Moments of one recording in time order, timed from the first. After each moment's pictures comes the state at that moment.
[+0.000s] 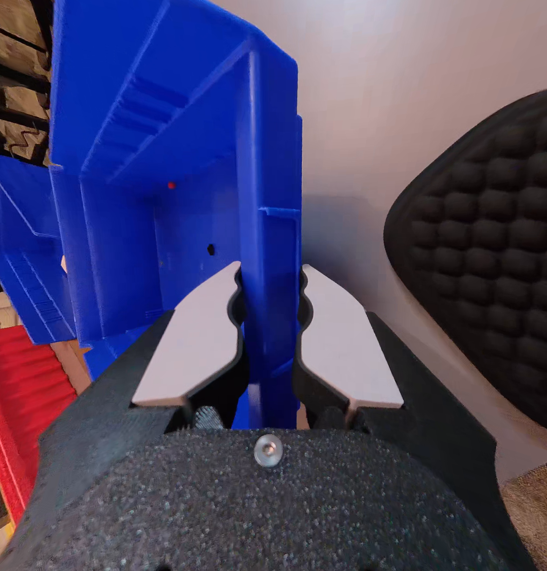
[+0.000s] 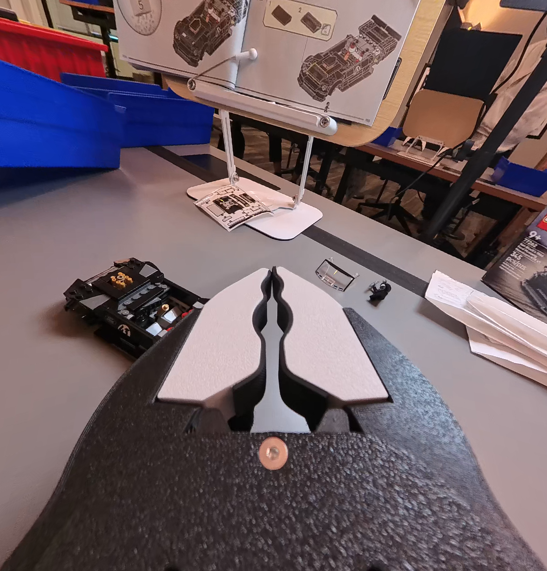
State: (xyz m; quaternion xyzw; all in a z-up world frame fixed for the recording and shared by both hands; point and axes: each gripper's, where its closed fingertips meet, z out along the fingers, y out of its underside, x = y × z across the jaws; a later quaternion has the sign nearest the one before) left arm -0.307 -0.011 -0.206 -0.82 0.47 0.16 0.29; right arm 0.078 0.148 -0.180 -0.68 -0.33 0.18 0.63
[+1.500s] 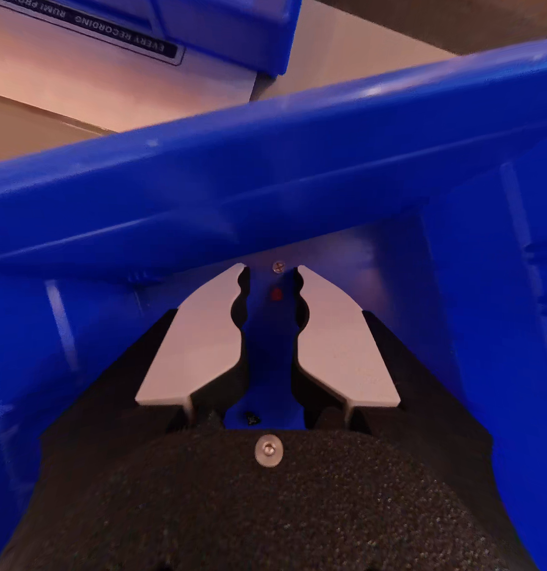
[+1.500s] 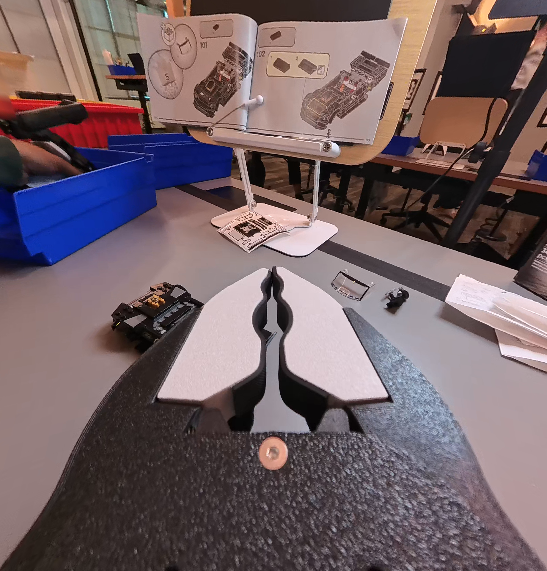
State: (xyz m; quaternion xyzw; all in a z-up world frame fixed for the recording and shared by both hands) left arm -0.465 0.173 -0.279 -0.94 -0.18 0.02 0.28; right arm 0.084 0.137 -0.162 -0.66 -0.30 0.25 0.64
